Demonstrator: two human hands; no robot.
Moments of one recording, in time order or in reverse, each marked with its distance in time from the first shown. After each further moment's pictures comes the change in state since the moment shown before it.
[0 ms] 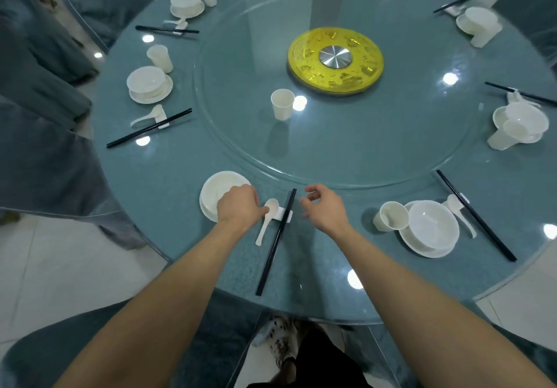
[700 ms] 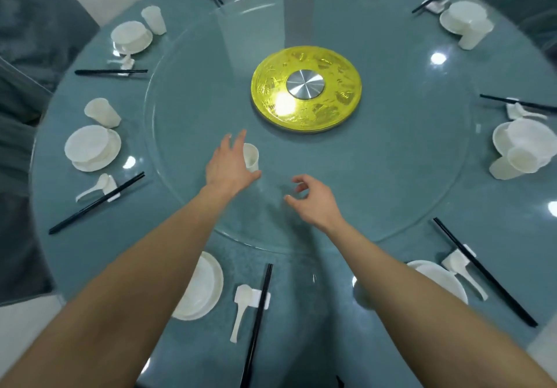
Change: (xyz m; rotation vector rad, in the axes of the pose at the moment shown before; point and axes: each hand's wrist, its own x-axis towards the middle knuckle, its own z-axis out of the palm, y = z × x) left_hand 0.227 0.124 -0.080 -0.001 0.114 0.147; right_hand 0.178 -0.040 -0.067 -0.052 0.006 -0.066
